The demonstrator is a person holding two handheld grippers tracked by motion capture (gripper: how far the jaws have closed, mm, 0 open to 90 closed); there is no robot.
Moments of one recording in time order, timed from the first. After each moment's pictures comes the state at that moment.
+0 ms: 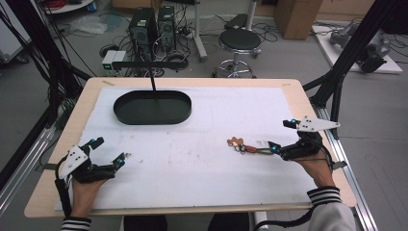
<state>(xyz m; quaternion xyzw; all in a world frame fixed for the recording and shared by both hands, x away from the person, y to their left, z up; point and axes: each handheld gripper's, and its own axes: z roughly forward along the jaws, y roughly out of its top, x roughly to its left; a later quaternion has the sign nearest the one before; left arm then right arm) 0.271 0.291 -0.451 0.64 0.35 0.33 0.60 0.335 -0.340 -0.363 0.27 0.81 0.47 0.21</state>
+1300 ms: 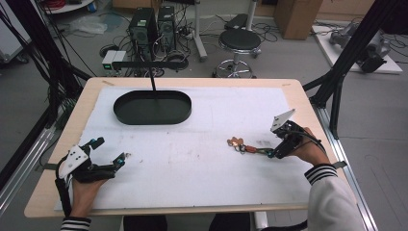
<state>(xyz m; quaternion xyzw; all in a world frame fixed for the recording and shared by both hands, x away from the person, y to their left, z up) 0.272 0.291 -0.451 0.64 0.35 0.32 0.60 0.392 -0.319 -0.391 0.19 0.95 0.22 0.11</state>
